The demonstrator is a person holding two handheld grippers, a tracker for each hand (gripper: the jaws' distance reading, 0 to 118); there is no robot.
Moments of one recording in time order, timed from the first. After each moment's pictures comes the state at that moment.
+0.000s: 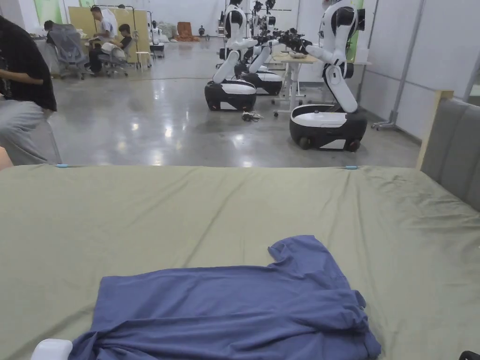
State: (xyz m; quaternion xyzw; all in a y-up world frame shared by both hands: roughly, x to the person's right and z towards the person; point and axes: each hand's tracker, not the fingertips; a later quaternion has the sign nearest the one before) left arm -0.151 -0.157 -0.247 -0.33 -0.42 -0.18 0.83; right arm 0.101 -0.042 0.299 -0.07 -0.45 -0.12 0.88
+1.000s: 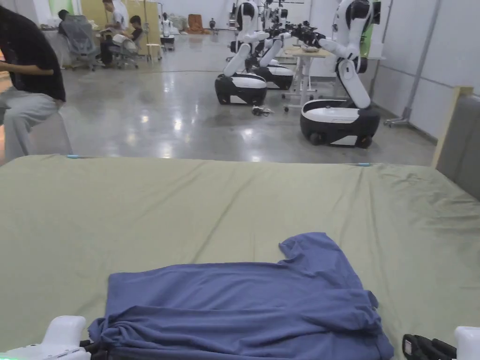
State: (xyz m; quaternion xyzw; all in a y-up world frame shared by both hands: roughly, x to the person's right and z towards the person) left arm -0.148 -0.135 -0.249 -0.35 -0.45 -0.13 0.81; right arm 0.192 -0.082 0.214 -0.23 -0.36 -0.16 0.89
